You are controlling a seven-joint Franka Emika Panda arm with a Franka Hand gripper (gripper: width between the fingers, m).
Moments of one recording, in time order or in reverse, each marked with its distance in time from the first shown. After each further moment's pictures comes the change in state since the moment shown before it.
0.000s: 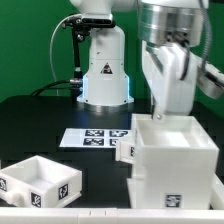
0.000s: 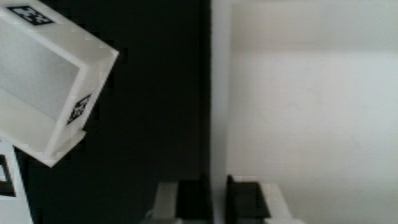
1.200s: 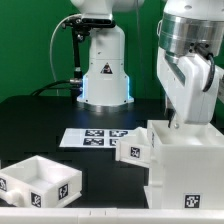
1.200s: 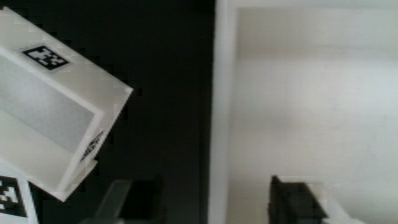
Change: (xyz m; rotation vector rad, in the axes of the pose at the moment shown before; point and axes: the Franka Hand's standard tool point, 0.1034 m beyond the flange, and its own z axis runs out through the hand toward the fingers) arm -0.018 0.005 0.007 -0.016 0.012 -0.013
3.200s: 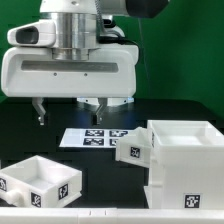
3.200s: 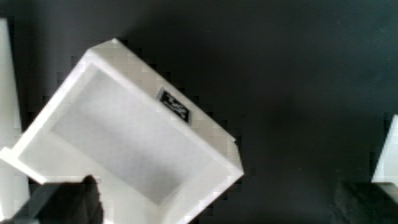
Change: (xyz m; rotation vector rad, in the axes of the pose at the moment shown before) arm 0.168 0.015 0.019 0.192 0.134 -1.689
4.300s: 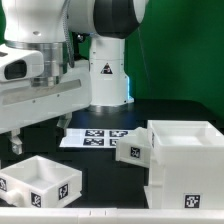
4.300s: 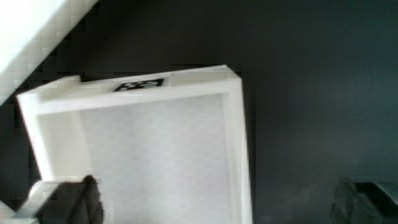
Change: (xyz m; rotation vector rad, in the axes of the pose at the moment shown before) arm -0.010 0.045 0.036 0.048 -0.119 -0.693
